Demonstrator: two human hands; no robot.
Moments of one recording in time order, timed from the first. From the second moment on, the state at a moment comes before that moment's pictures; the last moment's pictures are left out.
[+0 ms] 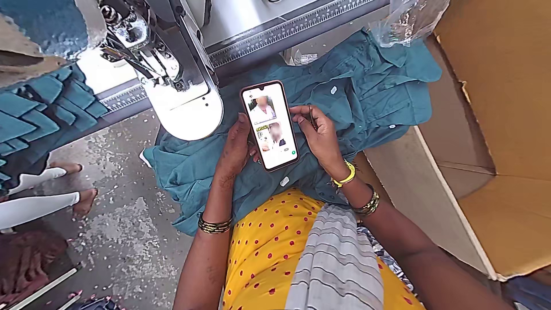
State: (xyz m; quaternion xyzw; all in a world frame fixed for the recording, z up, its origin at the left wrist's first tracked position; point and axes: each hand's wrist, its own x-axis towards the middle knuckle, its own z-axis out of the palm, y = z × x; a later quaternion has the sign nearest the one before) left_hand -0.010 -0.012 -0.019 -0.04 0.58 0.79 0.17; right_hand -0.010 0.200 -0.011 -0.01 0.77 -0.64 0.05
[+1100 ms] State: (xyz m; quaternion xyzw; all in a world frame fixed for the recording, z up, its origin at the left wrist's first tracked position) left_hand -0.011 -0.012 -0.018 -0.03 0.59 0.79 0.17; right_hand -0.010 0.206 -0.002 0.01 0.76 -0.64 0.08
